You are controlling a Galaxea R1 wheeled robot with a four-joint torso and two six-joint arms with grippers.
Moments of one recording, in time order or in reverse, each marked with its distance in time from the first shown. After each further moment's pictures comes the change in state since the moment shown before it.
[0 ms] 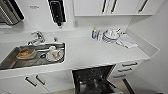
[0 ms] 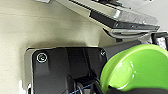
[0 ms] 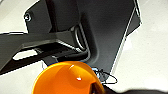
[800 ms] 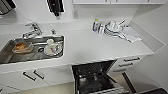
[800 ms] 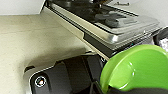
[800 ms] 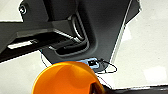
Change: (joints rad) left arm -0.362 -0.017 0.155 -0.019 0.349 -0.011; right arm 0.014 -0.001 0.013 0.001 0.004 0.000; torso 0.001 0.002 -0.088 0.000
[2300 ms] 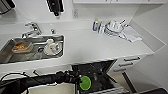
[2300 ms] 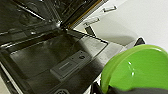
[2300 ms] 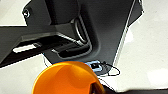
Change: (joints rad) left arm -0.445 0.418 -0.034 -0.030 0.348 -0.133; right arm 0.000 0.000 0.004 0.001 0.033 0.001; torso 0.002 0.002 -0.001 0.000
